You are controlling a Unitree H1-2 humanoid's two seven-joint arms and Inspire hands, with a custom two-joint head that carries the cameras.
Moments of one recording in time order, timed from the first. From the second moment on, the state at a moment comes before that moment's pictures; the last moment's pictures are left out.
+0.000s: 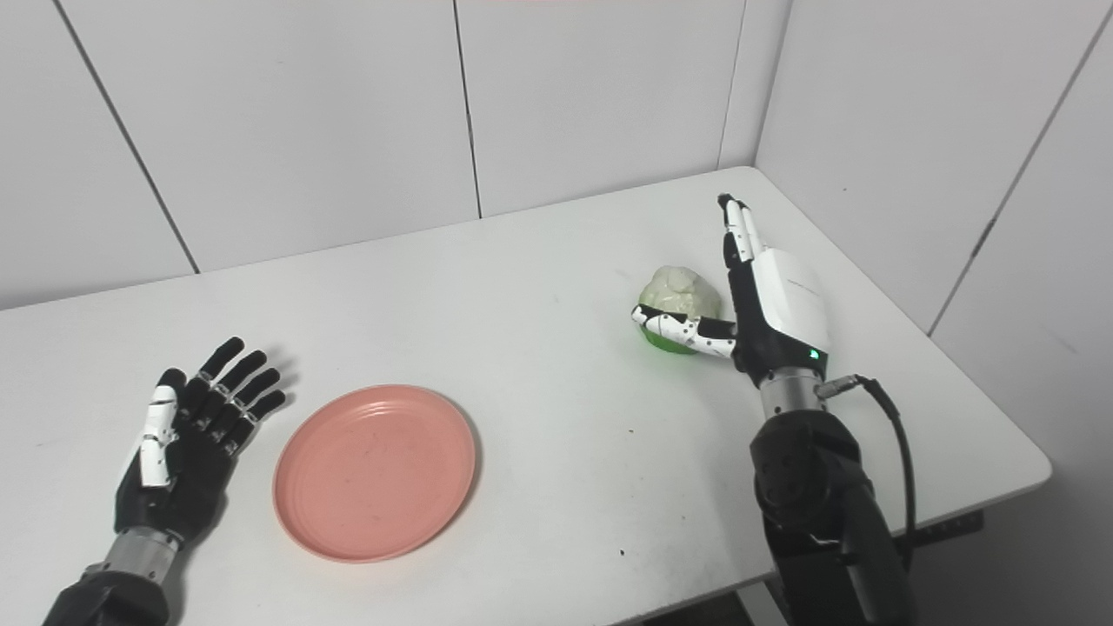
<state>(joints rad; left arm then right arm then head) -0.29 0.10 0.11 0.30 -0.39 0.10 -0.36 -0.15 -0.27 -0.16 -0.22 -0.70 0.28 0.00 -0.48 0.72</state>
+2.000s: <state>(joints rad) -0.29 0.14 0.13 0.31 -0.43 0.10 -0.38 -0.26 -0.34 -0.05 0.05 -0.60 0.41 -0.04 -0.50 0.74</state>
